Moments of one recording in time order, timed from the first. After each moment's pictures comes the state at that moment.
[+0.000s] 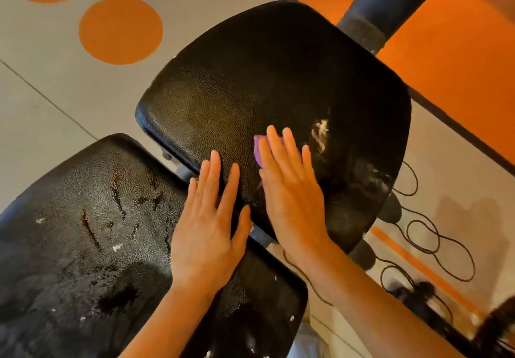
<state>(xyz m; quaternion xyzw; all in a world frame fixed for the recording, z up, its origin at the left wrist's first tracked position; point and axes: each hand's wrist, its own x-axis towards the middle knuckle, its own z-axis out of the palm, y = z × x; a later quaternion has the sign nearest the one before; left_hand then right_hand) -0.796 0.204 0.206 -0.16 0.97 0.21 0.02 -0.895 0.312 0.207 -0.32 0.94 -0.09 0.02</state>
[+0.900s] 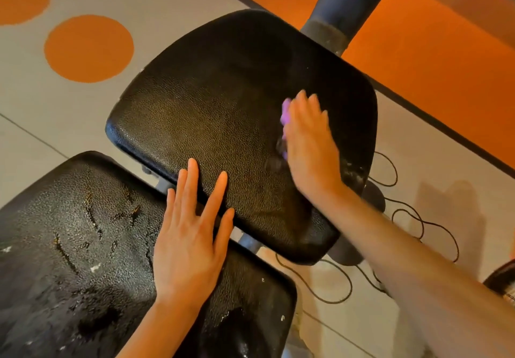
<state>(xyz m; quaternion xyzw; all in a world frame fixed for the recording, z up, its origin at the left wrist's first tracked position) -0.793 0.204 0.203 -0.16 0.96 0.21 0.02 -0.978 0.336 0.207 -0.22 0.97 -0.05 0.01</state>
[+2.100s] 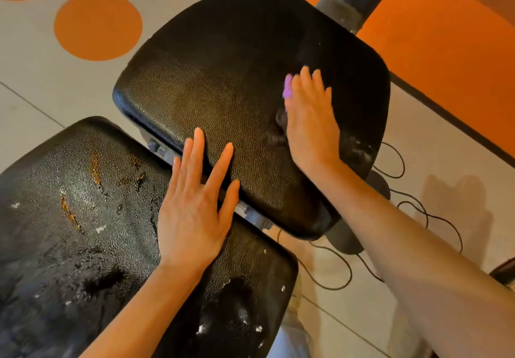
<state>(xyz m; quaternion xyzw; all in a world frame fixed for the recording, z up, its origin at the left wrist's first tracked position) -0.791 0.205 0.200 -0.15 0.97 0.20 -0.01 -0.967 0.323 0.210 -0.19 0.98 -0.09 0.03</state>
